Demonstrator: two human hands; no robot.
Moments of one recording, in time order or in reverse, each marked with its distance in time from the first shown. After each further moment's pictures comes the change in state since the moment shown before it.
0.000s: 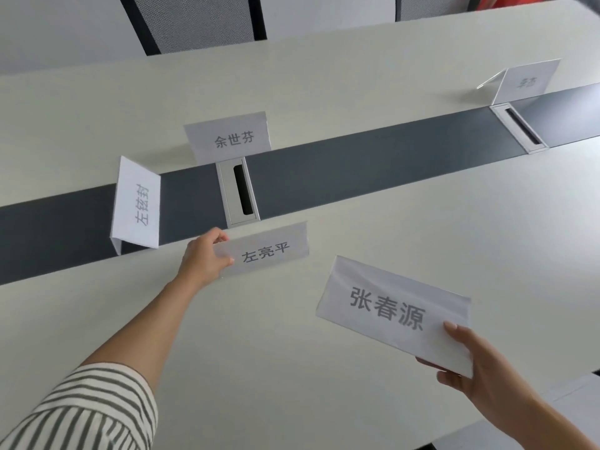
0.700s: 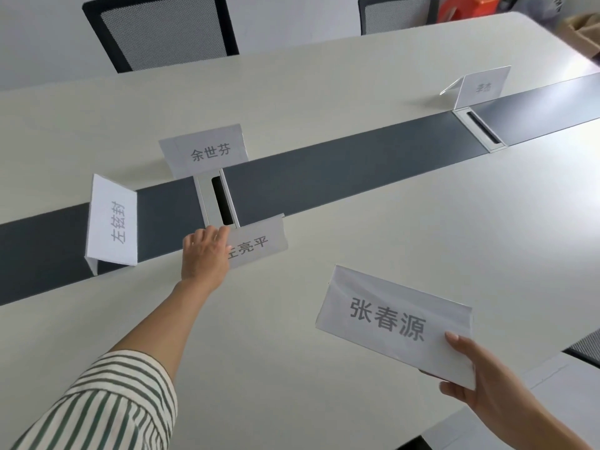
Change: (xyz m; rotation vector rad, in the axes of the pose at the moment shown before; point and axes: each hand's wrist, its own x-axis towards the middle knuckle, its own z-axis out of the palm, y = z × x) left_hand 0.019 0.027 0.033 0.630 0.195 0.317; right_hand -0.028 0.010 -0.014 0.067 0.069 -0.008
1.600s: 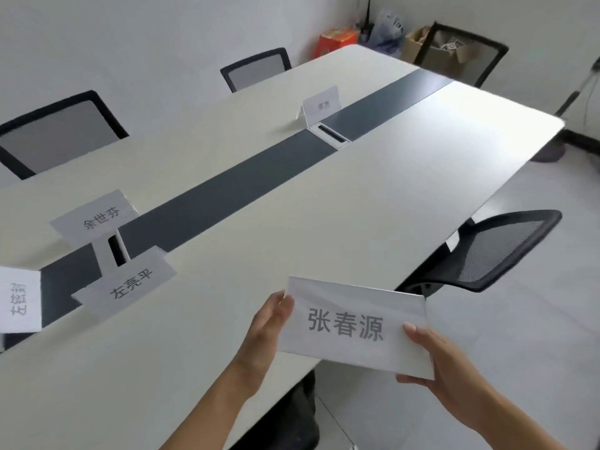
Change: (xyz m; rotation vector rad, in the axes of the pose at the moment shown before) left_hand -0.241 0.367 -0.140 -1.376 -0.649 0.012; right_hand -0.151 0.051 -0.196 0.154 0.054 -0.186
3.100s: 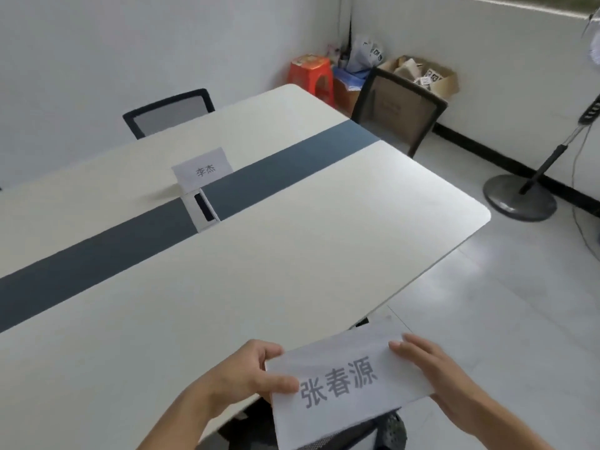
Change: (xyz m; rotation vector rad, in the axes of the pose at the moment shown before) left_hand 0.397 0.144 0.430 0.221 -0.233 -0.313; right_hand 0.236 -0.310 -0.529 -0.157 -0.056 0.004
